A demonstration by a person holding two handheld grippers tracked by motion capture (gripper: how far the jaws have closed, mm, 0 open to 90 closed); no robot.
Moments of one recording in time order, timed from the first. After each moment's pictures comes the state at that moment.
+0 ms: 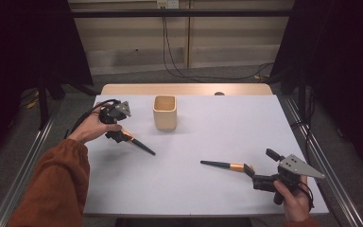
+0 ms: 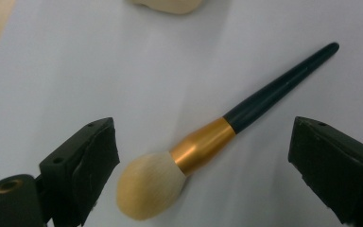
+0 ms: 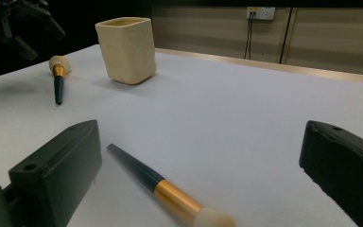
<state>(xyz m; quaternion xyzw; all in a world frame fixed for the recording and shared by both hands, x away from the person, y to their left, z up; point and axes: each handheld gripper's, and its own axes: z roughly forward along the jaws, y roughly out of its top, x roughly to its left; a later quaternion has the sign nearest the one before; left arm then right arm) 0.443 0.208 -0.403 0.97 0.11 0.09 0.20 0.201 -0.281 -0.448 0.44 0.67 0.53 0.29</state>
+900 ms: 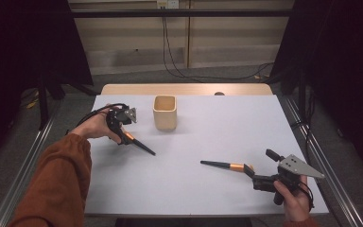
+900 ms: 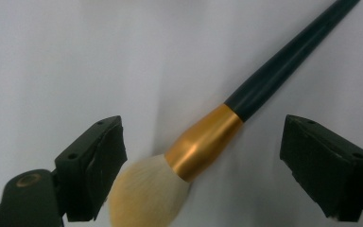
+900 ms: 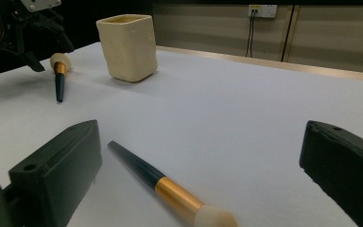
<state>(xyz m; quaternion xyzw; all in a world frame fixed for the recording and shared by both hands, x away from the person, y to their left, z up) 0.456 0.194 -0.426 0.99 0.06 0.07 0.13 0.201 -0.282 -0.449 0.44 0.67 0.52 0.29</state>
